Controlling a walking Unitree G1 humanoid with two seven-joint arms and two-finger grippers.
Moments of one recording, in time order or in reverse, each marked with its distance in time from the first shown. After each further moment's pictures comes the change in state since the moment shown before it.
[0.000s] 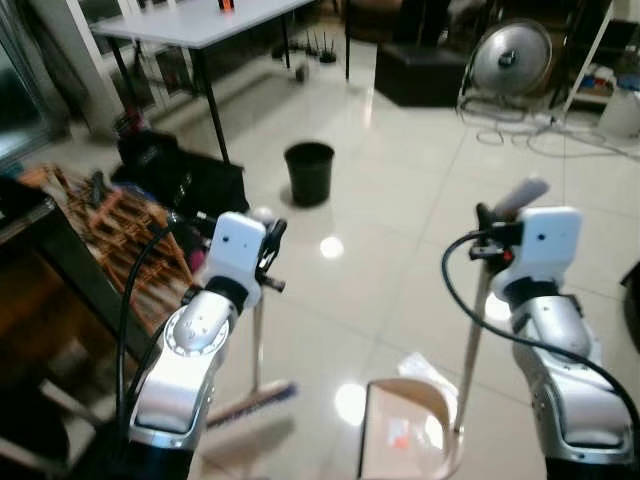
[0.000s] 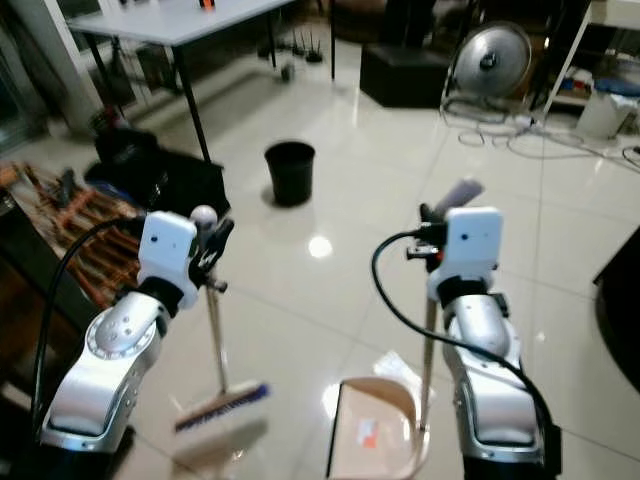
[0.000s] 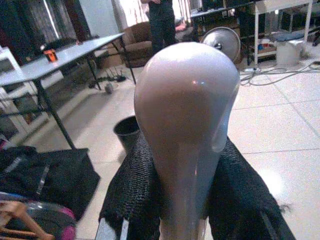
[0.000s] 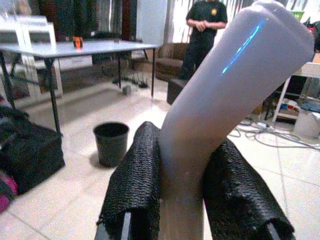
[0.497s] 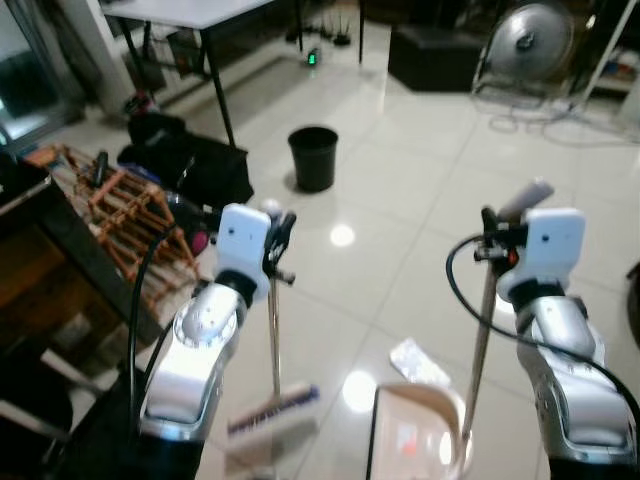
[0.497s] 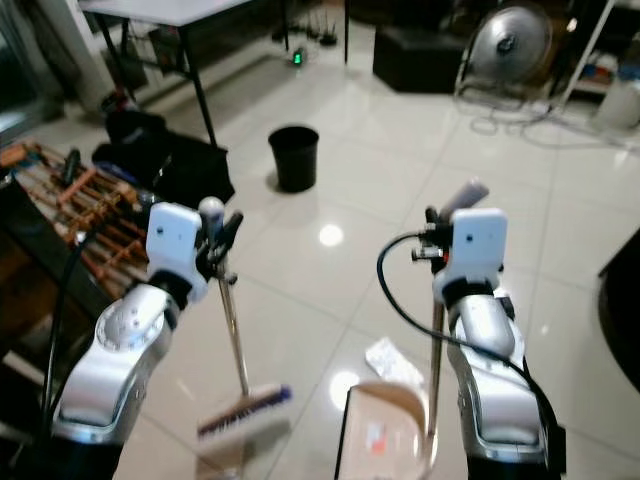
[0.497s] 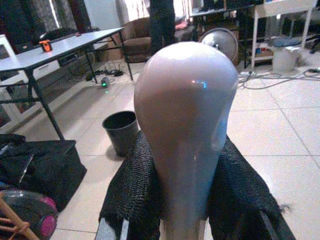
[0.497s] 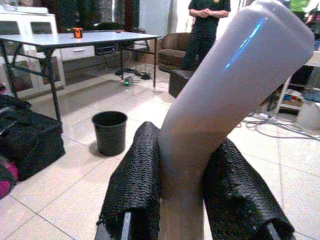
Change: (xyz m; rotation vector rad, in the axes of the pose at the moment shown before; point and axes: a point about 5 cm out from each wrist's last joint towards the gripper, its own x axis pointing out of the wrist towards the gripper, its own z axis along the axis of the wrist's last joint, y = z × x) left arm 0.007 -0.005 0.006 -0.068 -0.023 -0.009; right arm 0.000 -0.003 -0.005 -0.006 0.020 -0.016
